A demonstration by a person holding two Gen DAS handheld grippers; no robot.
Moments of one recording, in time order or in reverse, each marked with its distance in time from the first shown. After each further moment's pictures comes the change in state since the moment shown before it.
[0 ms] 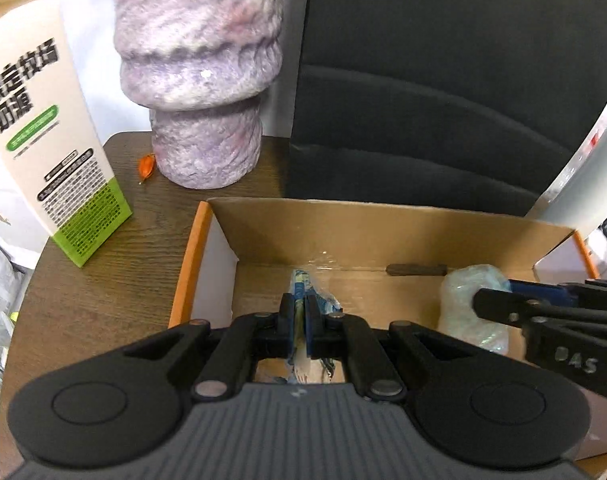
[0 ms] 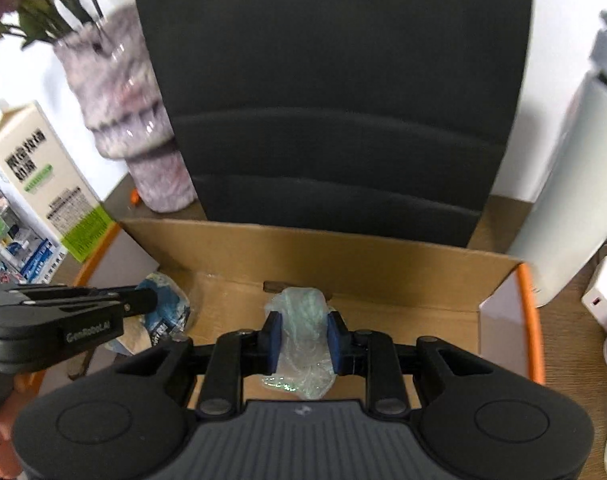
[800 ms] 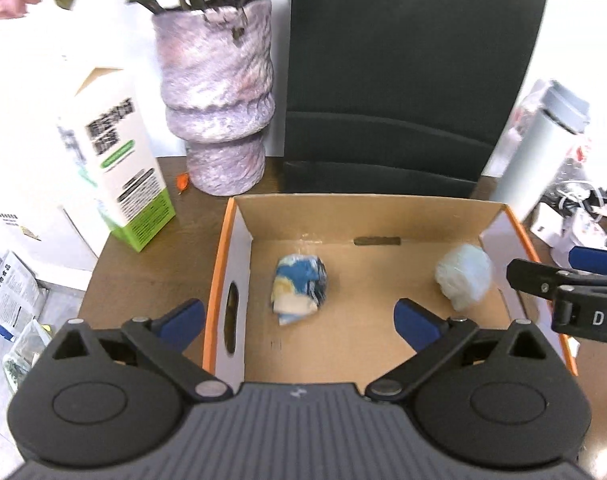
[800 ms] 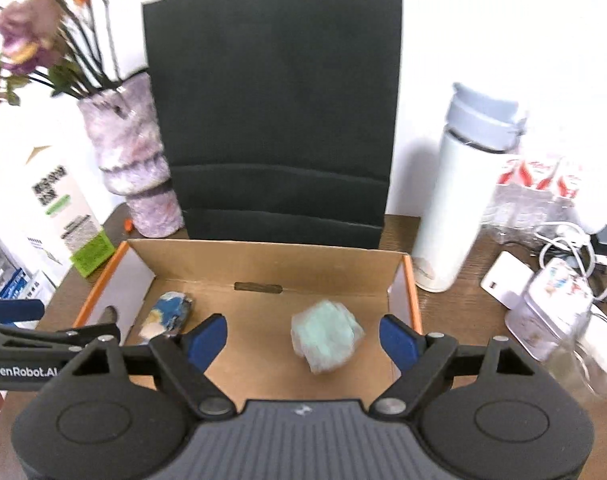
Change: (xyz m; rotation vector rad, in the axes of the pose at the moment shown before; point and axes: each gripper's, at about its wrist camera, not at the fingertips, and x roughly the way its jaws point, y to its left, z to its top) left arm -0.118 -0.008 -0.040 0.034 -0.068 0.015; right arm -0.124 0.003 -0.034 0.034 -0.135 -0.130
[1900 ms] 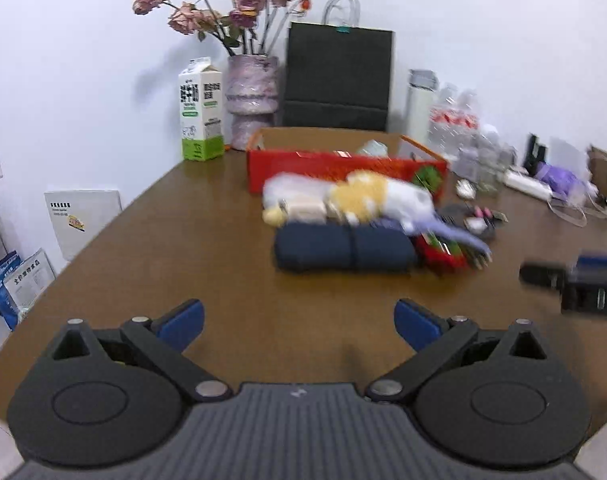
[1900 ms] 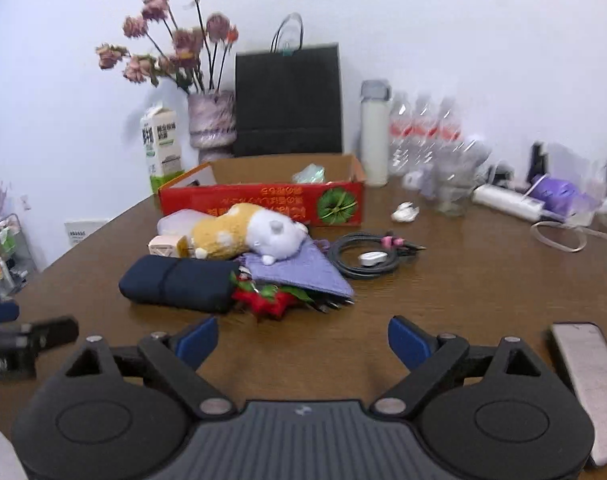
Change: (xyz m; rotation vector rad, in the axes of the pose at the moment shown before) left arm -0.190 -0.002 -0.410 0.029 -0.386 -0.006; right arm -0.224 0.014 -0.387 -0.002 -0.345 -0.046
